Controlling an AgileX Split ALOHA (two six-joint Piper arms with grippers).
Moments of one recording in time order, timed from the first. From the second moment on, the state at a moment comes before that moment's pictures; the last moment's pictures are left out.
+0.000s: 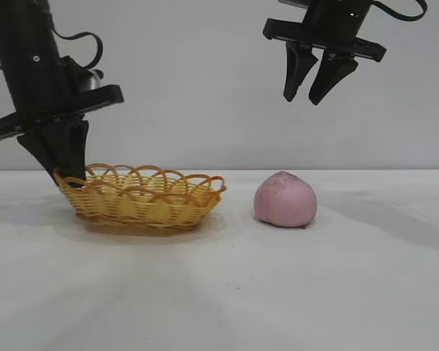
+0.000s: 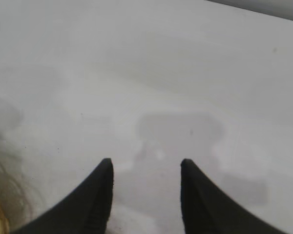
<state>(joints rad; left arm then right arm) -0.19 2.05 -1.30 -0.49 0.78 0.15 0.31 2.09 -1.75 0.24 0.80 -0.17</state>
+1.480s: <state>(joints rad) 0.06 1.80 -1.28 -0.04 0.75 0.10 0.31 2.09 -1.75 0.25 0.84 -0.17</state>
